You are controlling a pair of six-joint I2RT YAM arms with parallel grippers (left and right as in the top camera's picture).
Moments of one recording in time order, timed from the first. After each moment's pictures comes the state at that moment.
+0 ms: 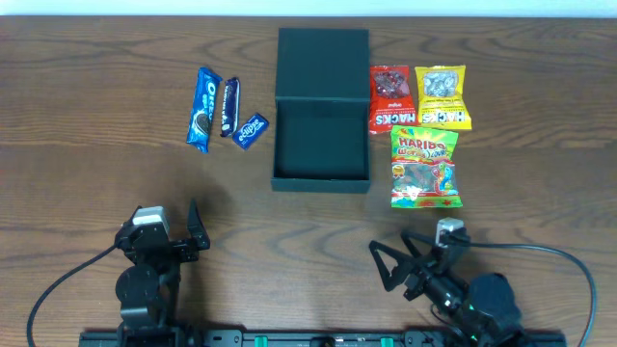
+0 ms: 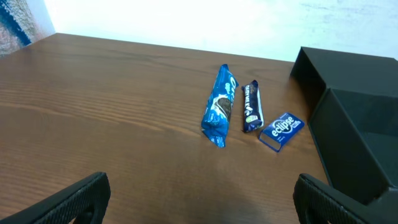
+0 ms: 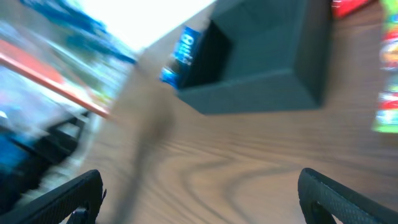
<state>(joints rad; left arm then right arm) 0.06 0.01 0.10 -0.32 -0.03 -0.09 0.50 0.01 0.15 -0.40 -0.24 0.78</state>
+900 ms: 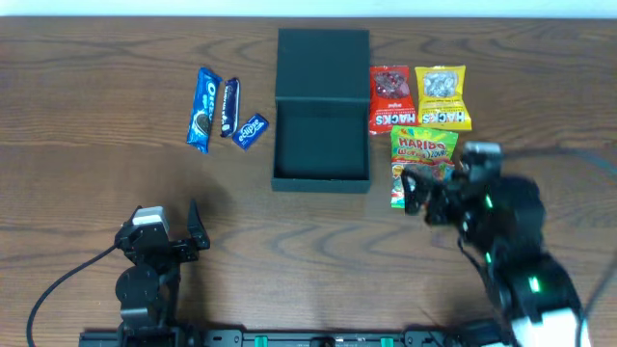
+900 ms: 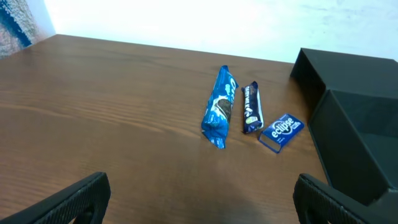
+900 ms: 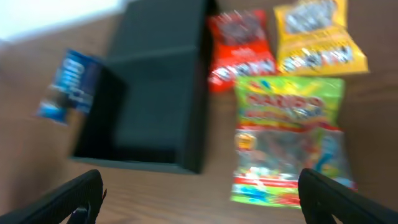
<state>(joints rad) 0.06 0.01 0.10 -0.31 -0.03 -0.09 0.21 0.85 0.74 -0.53 -0.11 0.35</state>
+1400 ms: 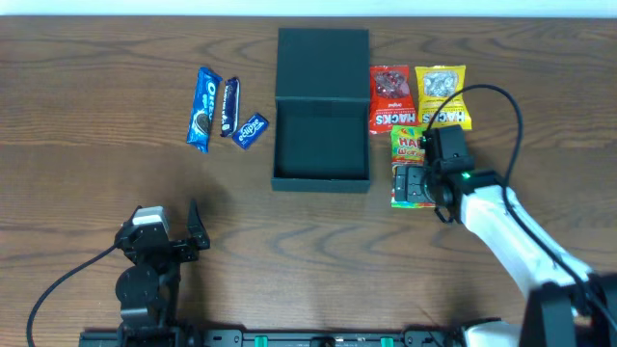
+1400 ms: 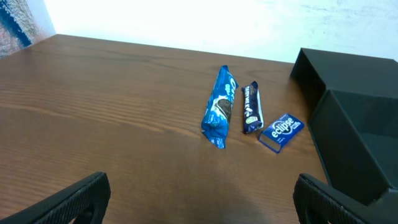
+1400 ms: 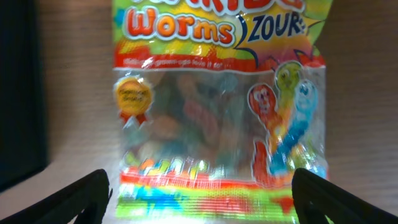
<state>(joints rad) 0.06 0.01 0.10 -0.31 -0.03 -0.09 0.21 1.52 0.82 -0.50 0.11 0.25</state>
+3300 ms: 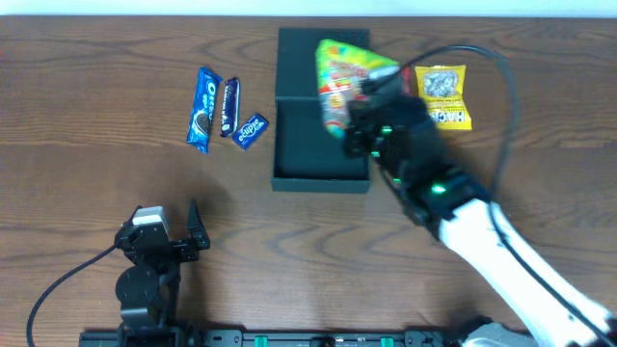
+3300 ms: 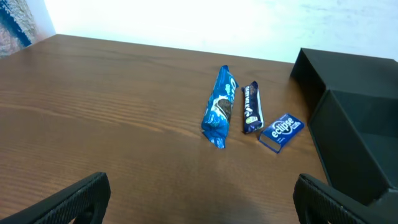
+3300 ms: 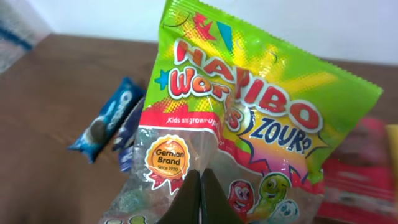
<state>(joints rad) 0.06 0.01 0.10 -0.31 -0.03 -0.09 0.56 1.42 1.03 -0.08 0.05 0.28</state>
